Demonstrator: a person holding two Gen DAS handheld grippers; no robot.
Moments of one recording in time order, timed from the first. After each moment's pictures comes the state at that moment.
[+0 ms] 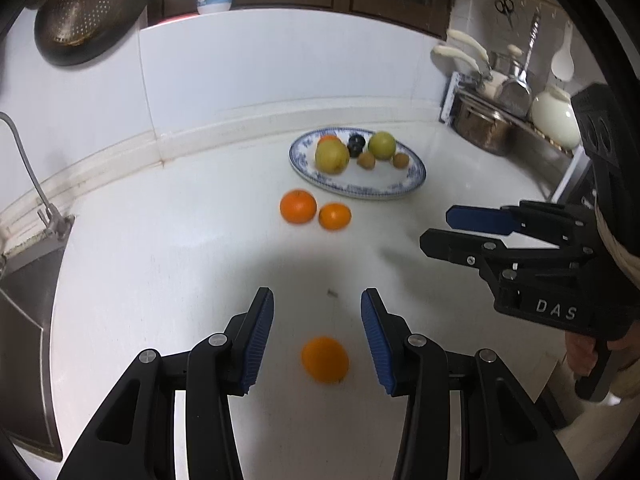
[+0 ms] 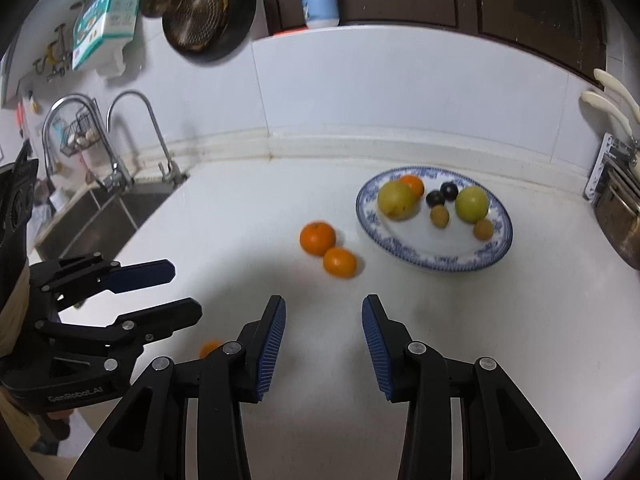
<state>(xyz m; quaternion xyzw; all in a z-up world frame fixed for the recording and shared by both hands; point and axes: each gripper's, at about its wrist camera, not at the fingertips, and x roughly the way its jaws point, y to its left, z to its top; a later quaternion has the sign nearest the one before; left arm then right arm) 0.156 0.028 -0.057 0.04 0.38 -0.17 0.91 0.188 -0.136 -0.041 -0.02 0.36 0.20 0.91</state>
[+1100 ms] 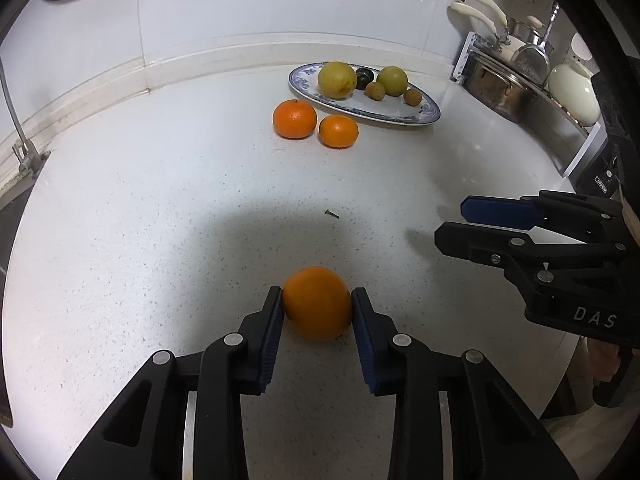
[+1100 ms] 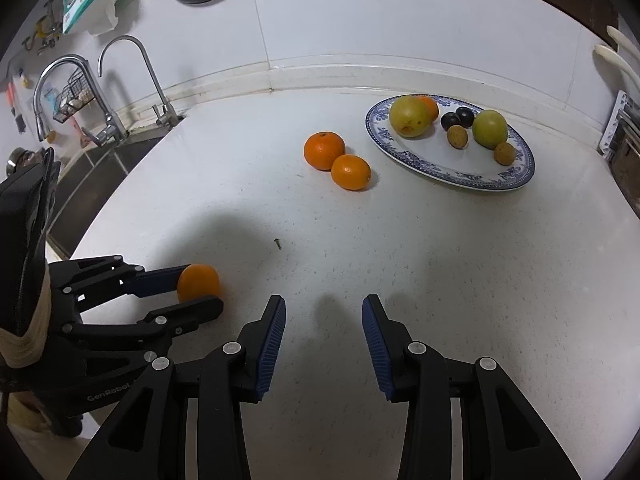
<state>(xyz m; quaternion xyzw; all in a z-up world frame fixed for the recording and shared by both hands) 0.164 0.020 -0.119 0.01 0.45 -0.17 0.88 0.180 -0.128 -0.090 -0.03 0.43 0.20 0.88</state>
